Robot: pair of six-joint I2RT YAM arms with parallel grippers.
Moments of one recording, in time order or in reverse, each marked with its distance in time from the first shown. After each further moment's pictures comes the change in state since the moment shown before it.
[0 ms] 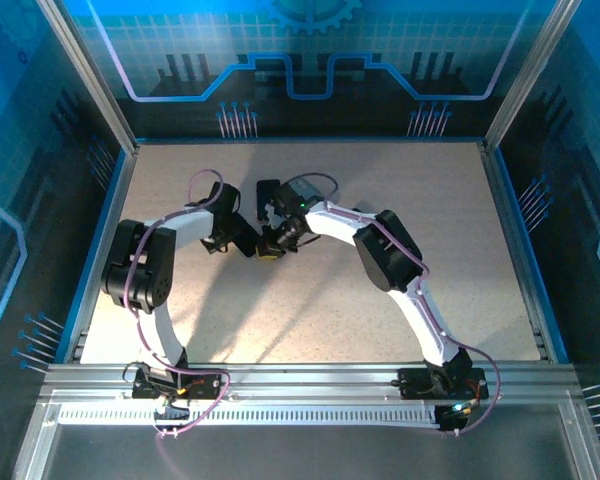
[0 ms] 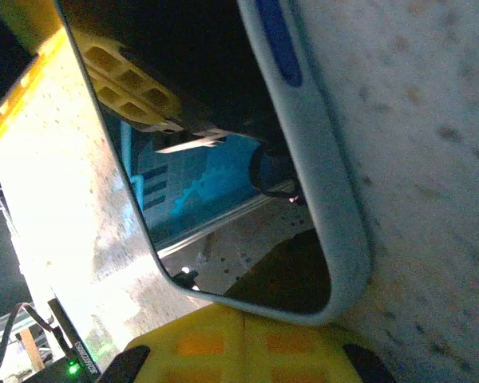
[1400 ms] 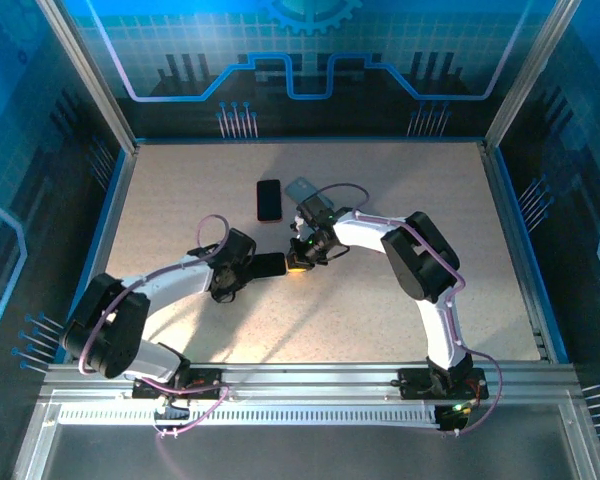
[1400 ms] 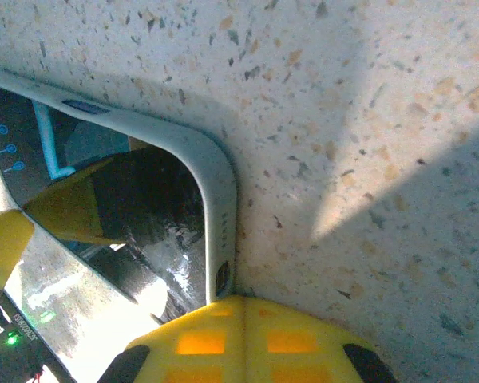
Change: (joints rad) left arm -0.272 -0.411 -0.407 -0.053 0.048 -0.198; right arm -0.050 -0.302 -0.462 0.081 0.110 -0.021
